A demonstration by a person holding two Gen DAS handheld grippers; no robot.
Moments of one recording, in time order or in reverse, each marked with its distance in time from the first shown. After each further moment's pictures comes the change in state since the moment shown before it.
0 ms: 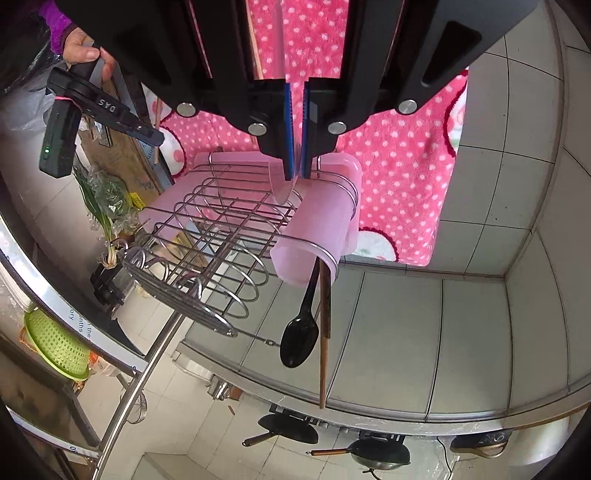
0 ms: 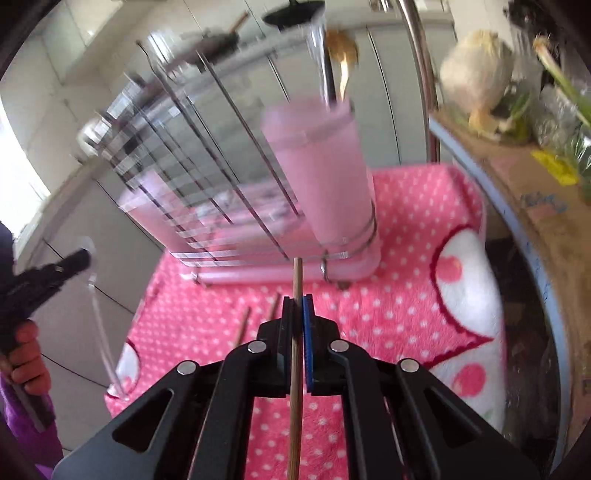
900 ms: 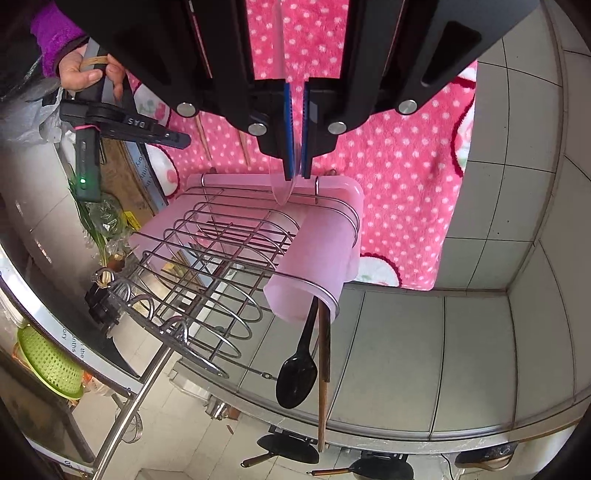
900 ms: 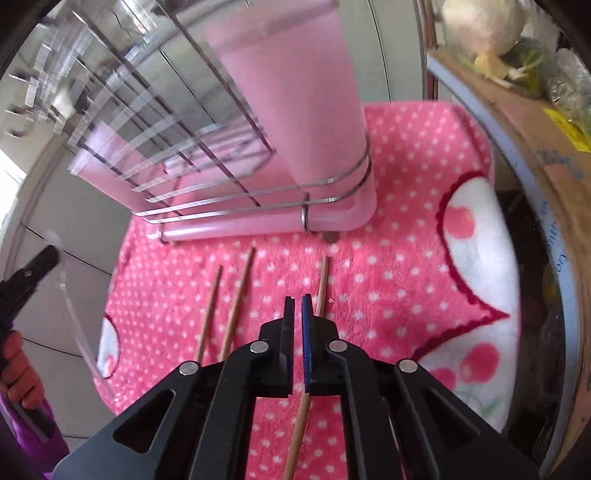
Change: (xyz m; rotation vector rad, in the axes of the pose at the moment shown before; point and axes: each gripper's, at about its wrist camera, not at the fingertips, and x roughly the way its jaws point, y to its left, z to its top) left arm 0.026 0.006 -0.015 0.007 0.093 -0.003; right arm 0.091 -0.011 -0.001 0.040 0.375 -0.102
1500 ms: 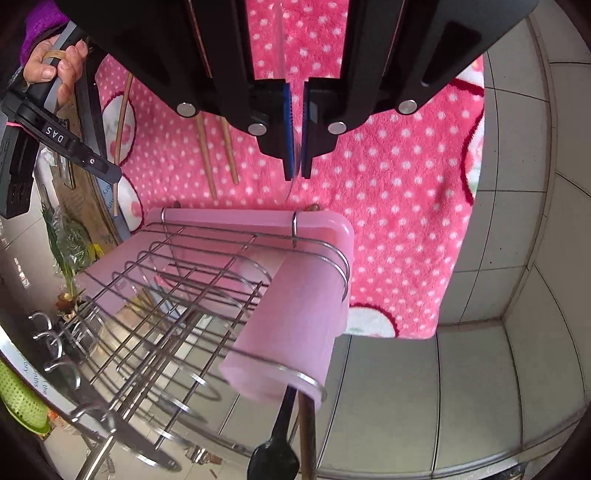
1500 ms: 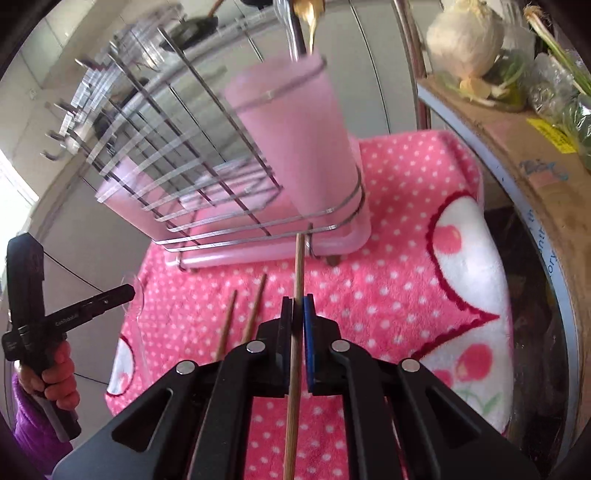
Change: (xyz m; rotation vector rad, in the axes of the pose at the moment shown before) left arm 0.056 -0.007 -0.008 0.006 0.142 0.079; right arm -0.058 -0.010 -0.023 0.030 -0.261 0.087
